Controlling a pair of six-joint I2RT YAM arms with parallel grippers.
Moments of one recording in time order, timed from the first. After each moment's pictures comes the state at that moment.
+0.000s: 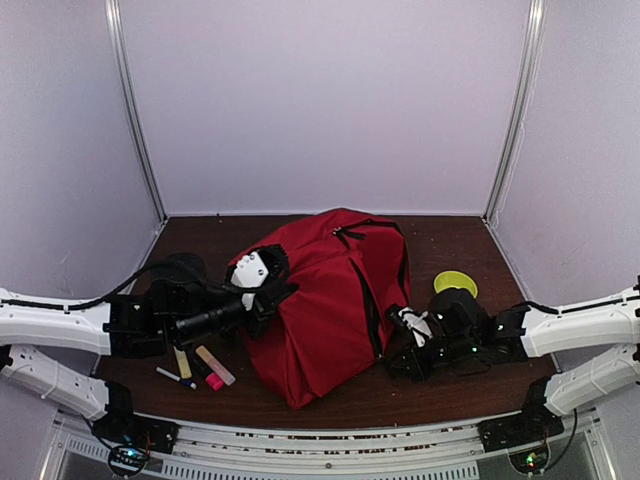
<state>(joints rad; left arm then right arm) -1.18 1.12 0.72 0.23 -0.27 0.23 0.93 1.21 0.49 -0.06 -0.26 0.40</state>
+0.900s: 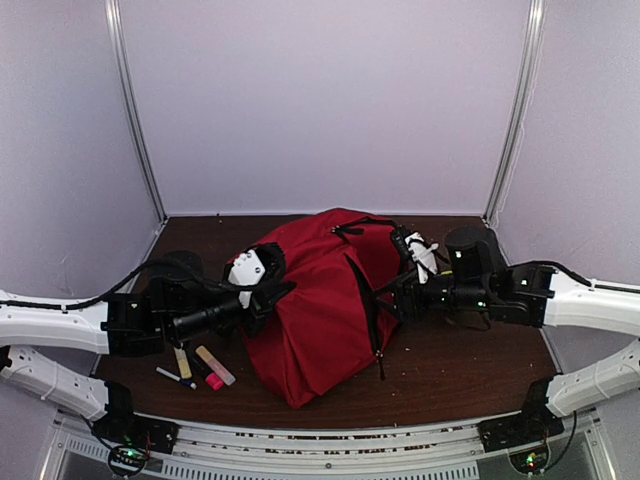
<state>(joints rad) -1.17 1.11 0.72 0.21 -0.24 0.23 0.91 1.14 0.82 -0.17 -0.04 0.27</state>
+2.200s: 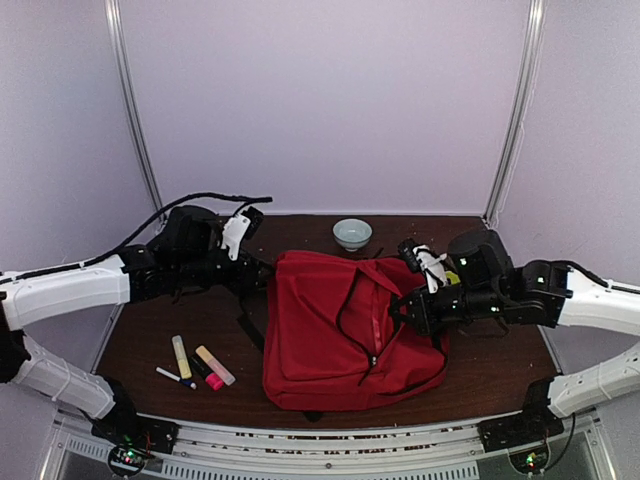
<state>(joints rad) -0.77 1.26 0.91 -0.14 0.04 -0.08 0.98 1.06 0.88 -0.44 -0.03 0.45</state>
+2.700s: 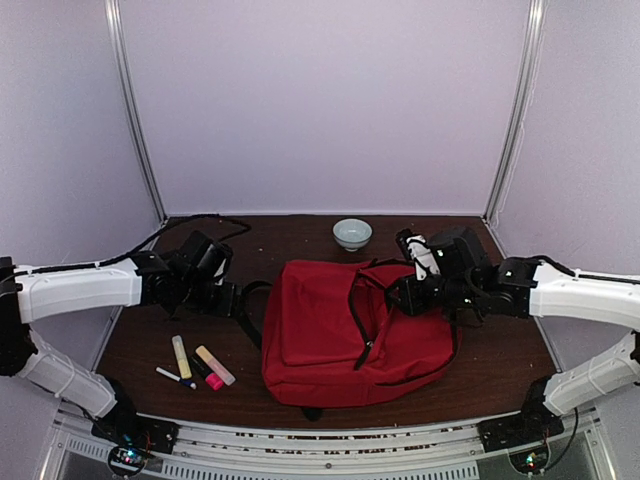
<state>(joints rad) -0.72 1.35 0.87 -0.46 -0.23 -0.49 0.86 1.23 0.86 -0.28 0.12 0.40</state>
